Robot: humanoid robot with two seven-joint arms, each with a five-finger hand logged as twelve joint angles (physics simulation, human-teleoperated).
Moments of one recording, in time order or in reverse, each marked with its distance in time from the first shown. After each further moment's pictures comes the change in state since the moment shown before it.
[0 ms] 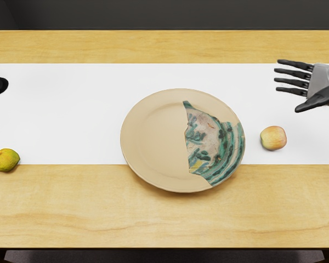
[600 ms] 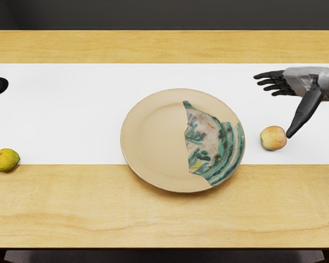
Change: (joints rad) left arm 0.000 0.000 0.000 0.000 0.000 0.000 0.000; right arm 0.138 -0.031 0.041 0.362 -0.590 -0.091 -0.229
